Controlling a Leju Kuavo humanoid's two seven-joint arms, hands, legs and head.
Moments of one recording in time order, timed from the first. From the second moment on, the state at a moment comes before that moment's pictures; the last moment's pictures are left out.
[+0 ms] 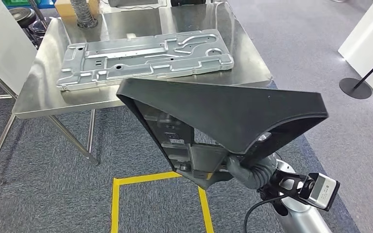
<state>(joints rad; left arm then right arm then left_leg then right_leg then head) -0.06 -0.07 1.35 -0.23 -0.87 0.02 -0.32 -0.27 -0.22 0.42 -1.87 -0.12 0.27 -0.54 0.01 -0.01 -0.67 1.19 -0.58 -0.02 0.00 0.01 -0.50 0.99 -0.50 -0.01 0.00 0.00</state>
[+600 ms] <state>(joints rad) -0.06 -0.07 1.35 -0.23 -0.88 0.01 -0.33 -0.26 -0.22 0.42 -1.90 -0.13 0.27 -0.56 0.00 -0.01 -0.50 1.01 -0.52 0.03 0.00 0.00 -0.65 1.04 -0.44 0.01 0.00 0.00</state>
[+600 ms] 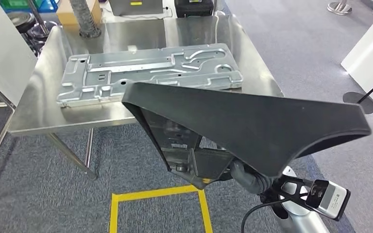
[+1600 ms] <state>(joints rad) -0.06 -0.06 1.35 -0.23 -0.89 0.02 -0.35 -0.25 -0.19 0.41 -1.93 -0.14 0.26 -0.58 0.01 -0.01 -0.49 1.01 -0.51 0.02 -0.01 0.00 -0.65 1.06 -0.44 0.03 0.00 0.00</state>
